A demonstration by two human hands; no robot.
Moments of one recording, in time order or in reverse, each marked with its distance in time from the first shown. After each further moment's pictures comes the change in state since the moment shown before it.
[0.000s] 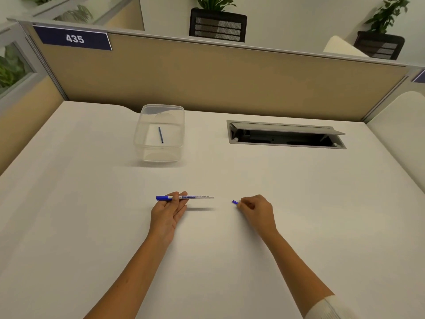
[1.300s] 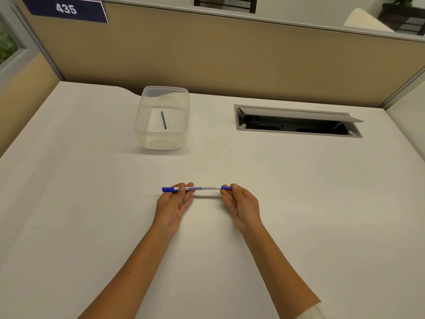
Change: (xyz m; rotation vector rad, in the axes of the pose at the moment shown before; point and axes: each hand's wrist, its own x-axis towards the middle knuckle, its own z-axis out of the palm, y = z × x) left_hand 0.014 -0.008 -0.001 -0.030 0.007 -0.078; right_hand -0.010 -0.045 0.048 1.329 -0.069 0.491
